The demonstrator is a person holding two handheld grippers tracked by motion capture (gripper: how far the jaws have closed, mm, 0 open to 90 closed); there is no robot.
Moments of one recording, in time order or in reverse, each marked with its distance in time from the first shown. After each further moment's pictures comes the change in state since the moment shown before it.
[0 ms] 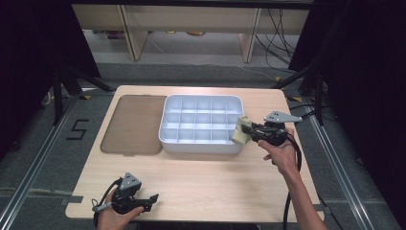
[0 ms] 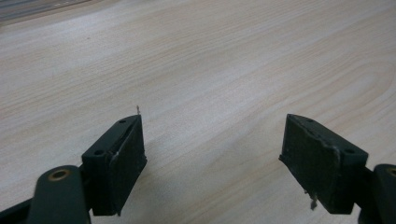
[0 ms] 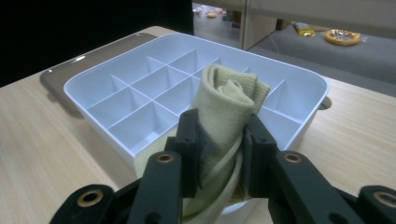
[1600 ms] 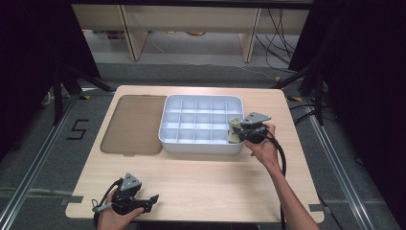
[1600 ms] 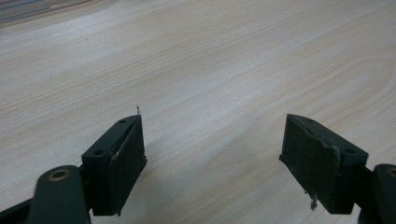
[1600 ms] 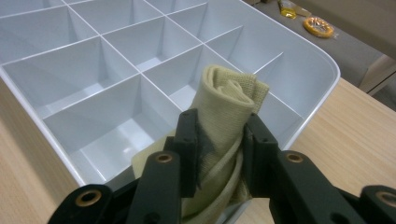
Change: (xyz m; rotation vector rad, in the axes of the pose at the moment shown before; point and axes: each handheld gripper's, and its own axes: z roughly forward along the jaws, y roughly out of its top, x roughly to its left) left arm -0.002 0.000 -0.001 0.004 0.003 0.014; right arm 0.001 -0.015 0.061 0.202 -0.139 -0.222
